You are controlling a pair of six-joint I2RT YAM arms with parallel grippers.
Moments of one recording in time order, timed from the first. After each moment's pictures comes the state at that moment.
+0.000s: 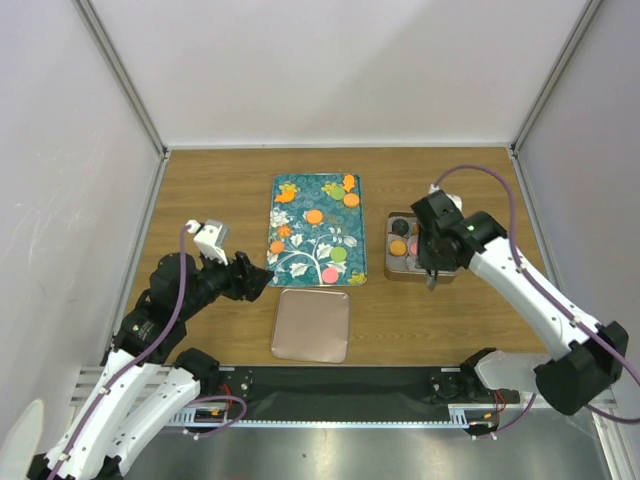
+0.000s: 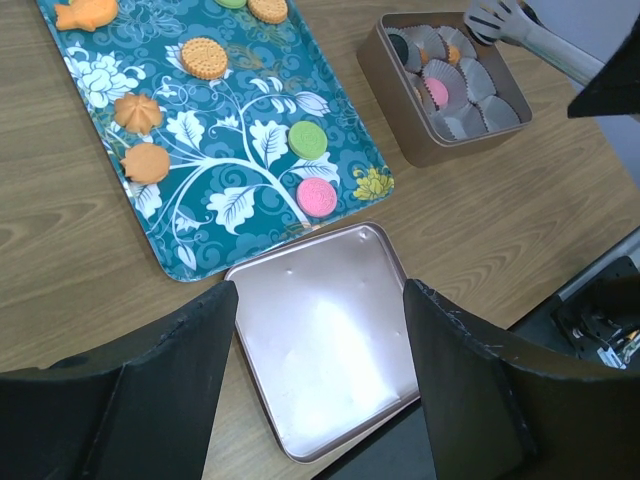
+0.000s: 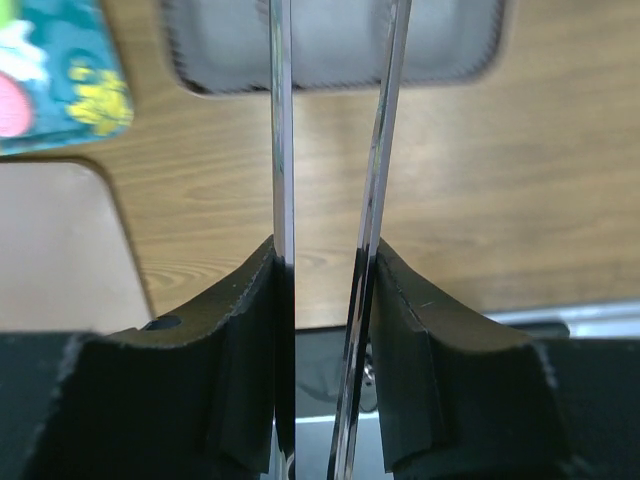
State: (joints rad) left arm -0.47 0.52 0.73 -0.56 0.17 -0.33; right arm 0.55 1.26 1.22 -1.07 0.29 0.57
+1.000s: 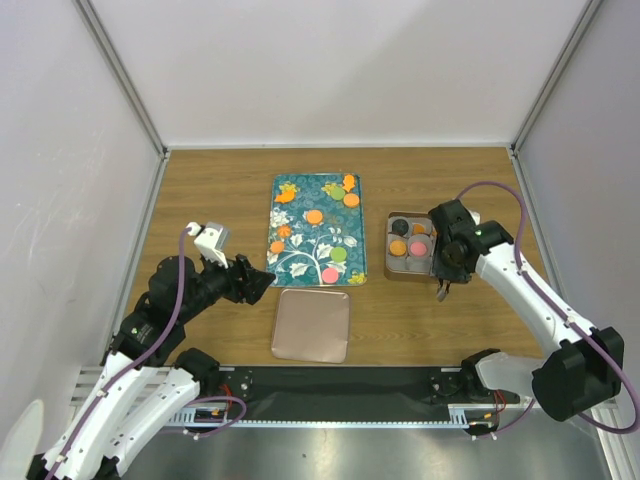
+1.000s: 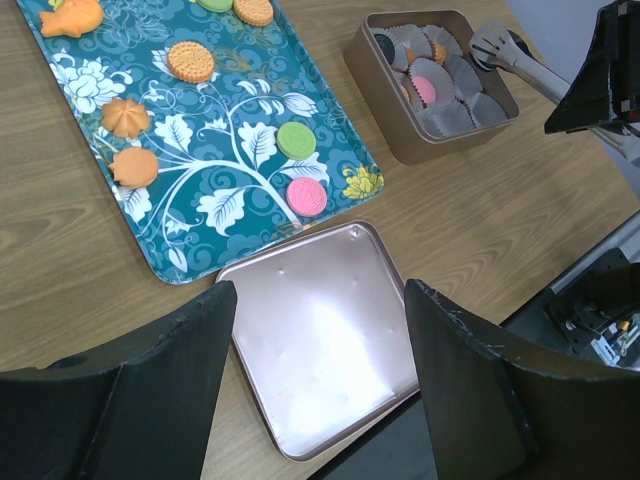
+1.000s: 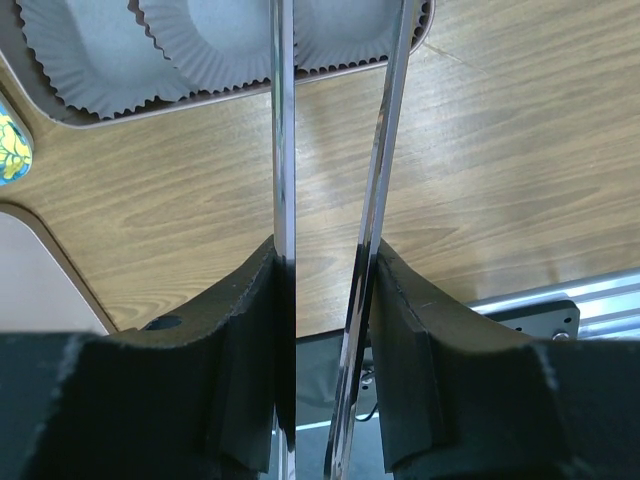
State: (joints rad) left arm -0.50 0.50 0.72 -0.56 0.17 -0.33; right arm 0.39 1.21 1.04 -1.04 0.26 0.59
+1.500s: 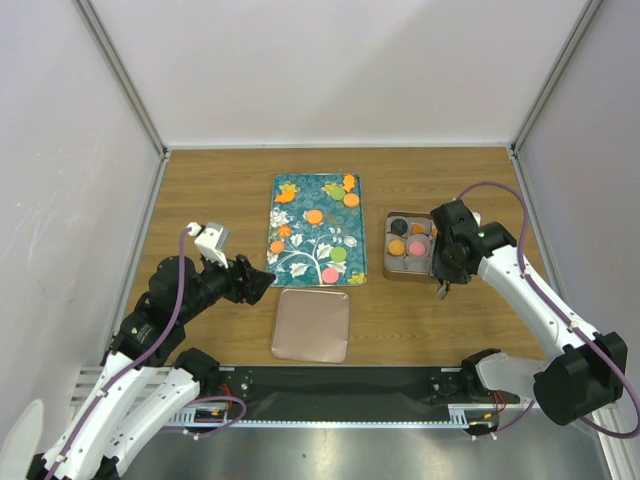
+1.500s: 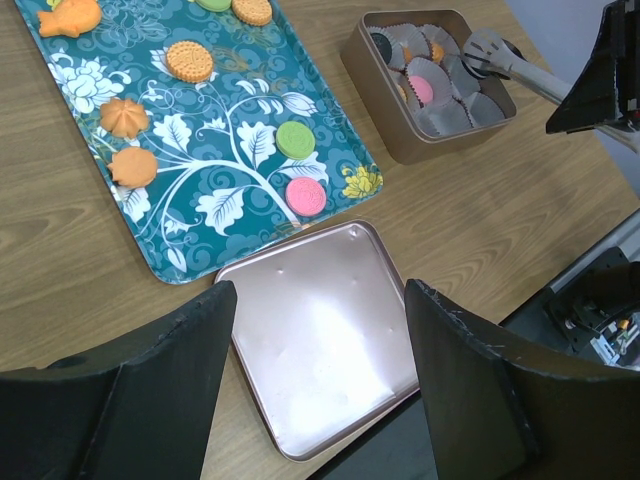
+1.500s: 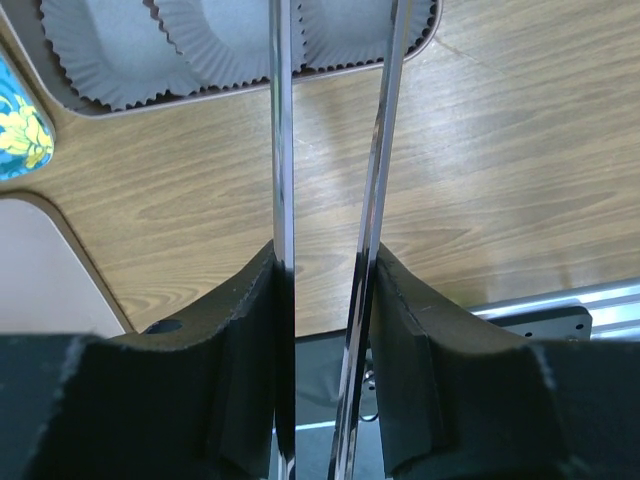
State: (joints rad) left arm -0.50 0.50 0.72 -0.56 0.17 -0.33; right arm 0.39 1.19 1.04 -1.04 0.23 0.59
